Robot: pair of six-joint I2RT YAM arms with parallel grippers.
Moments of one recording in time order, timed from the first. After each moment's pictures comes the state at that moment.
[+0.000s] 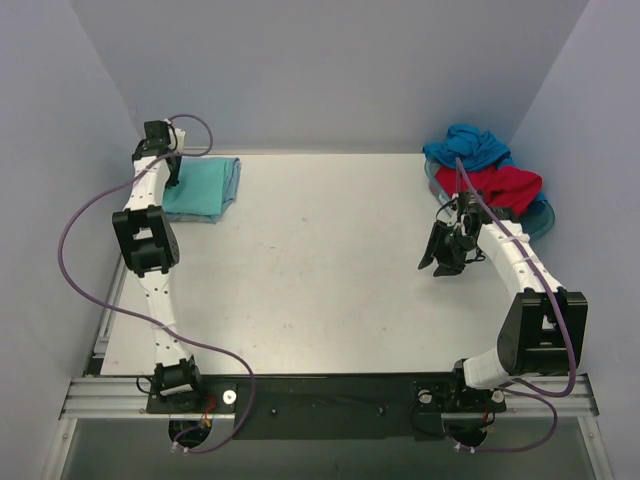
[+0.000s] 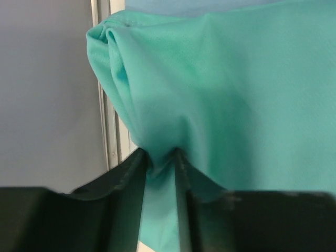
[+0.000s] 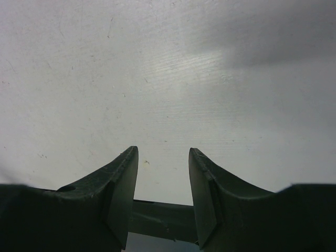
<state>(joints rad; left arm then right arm) 0.17 2.49 2.32 -0.70 -0.20 0.34 0.01 1.46 1.07 -0.90 -0.20 0.36</state>
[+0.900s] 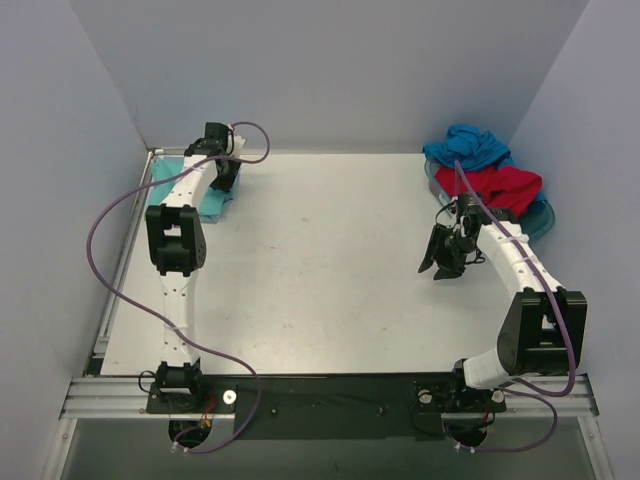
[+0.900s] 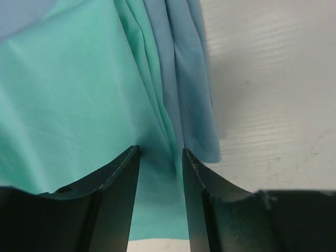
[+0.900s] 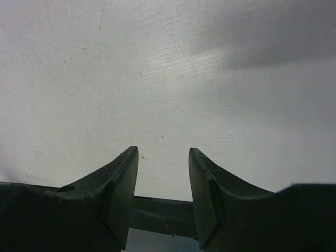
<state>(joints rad) -0.09 2.43 2.25 -0.77 -0.16 0.28 0.01 1.46 1.07 -0.92 -0.20 0.36</state>
